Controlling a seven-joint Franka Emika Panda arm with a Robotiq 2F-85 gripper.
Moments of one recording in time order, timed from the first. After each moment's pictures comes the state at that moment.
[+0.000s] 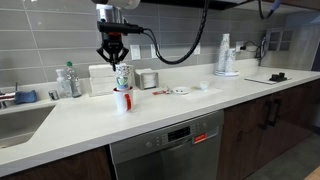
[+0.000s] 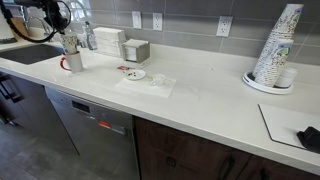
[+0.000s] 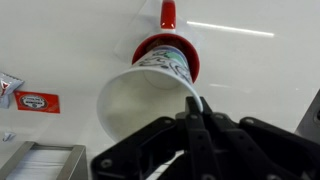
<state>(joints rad) 0.38 0.48 0.17 -1.31 -0.14 1.94 0.42</state>
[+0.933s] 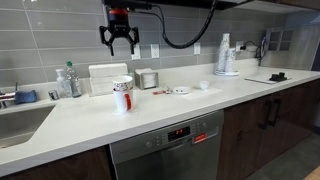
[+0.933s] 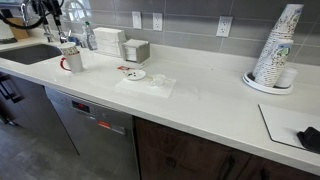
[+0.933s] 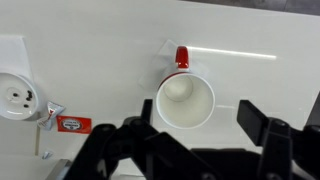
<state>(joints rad) 0.37 0.36 0.17 -1.31 -0.08 1.69 0.41</state>
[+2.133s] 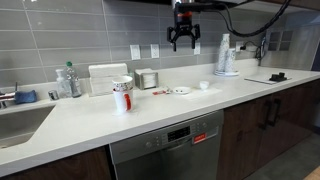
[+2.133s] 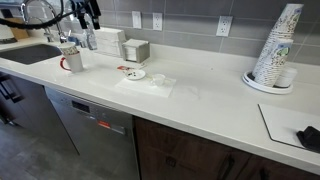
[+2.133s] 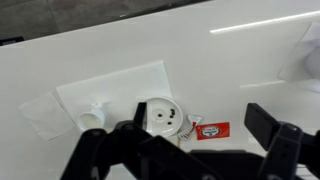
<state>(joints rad) 0.08 -0.01 0.04 -1.82 -0.11 1.87 0.31</state>
